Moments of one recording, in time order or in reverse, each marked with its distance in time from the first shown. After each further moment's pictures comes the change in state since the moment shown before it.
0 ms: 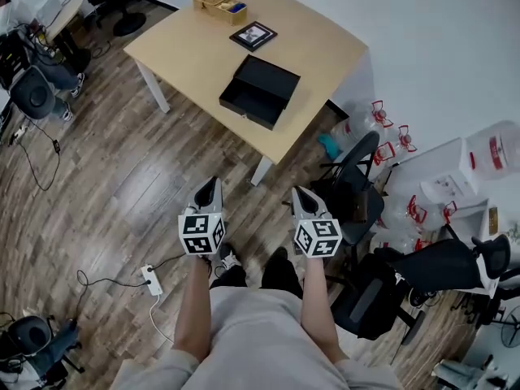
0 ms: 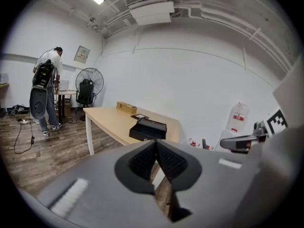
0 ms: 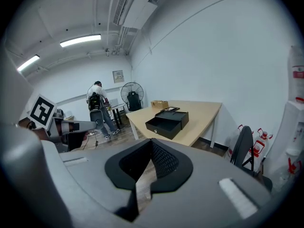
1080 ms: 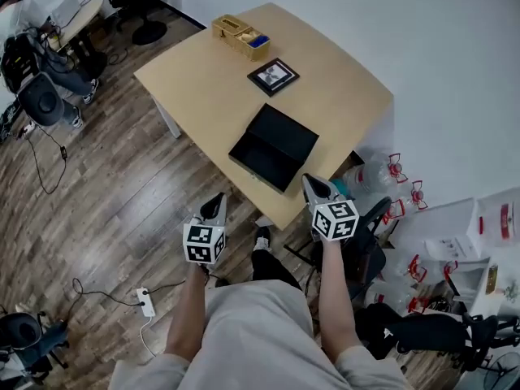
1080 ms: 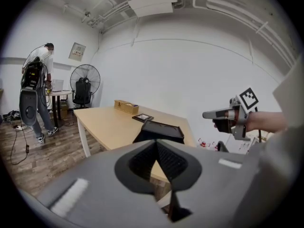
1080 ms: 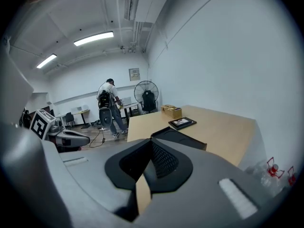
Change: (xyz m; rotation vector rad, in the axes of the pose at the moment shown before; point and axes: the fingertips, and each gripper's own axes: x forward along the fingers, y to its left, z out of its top) left arm 0.168 0.060 0.045 0.034 0.049 0.009; right arm 0.226 -0.084 0.138 -0.142 0.018 0.231
